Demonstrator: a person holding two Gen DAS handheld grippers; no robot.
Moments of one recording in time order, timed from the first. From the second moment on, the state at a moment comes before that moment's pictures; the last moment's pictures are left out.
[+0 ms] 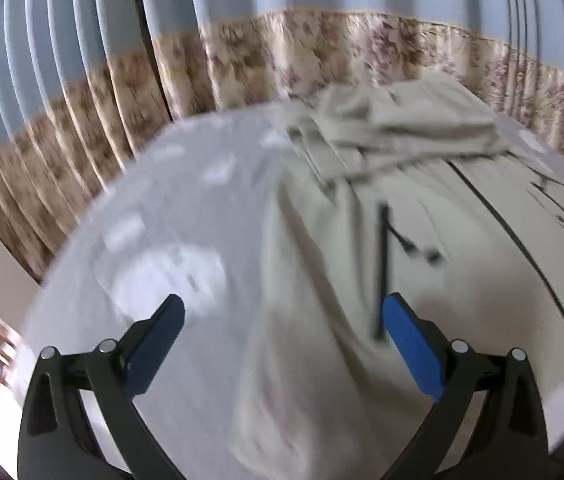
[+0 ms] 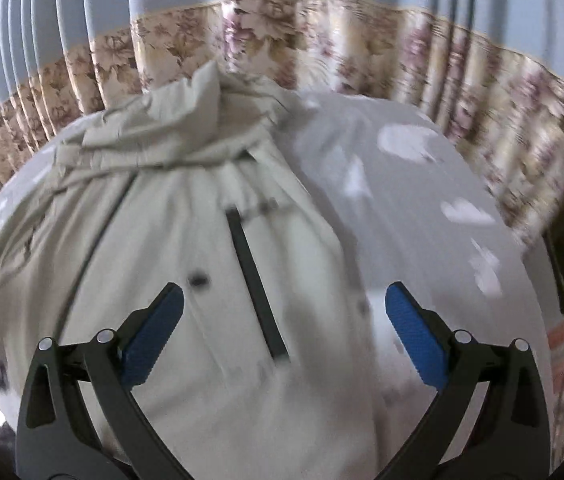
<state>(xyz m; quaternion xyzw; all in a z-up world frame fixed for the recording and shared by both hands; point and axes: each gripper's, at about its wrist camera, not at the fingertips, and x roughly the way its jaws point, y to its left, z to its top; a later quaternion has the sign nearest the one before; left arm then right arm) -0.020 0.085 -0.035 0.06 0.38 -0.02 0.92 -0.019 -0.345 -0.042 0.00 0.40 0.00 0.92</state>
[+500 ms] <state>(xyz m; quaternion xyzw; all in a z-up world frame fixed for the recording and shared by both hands) -0.034 0.092 -0.059 0.02 0.42 0.04 0.91 -0.065 -0.361 -0.077 0.05 0.43 -0.03 0.90</state>
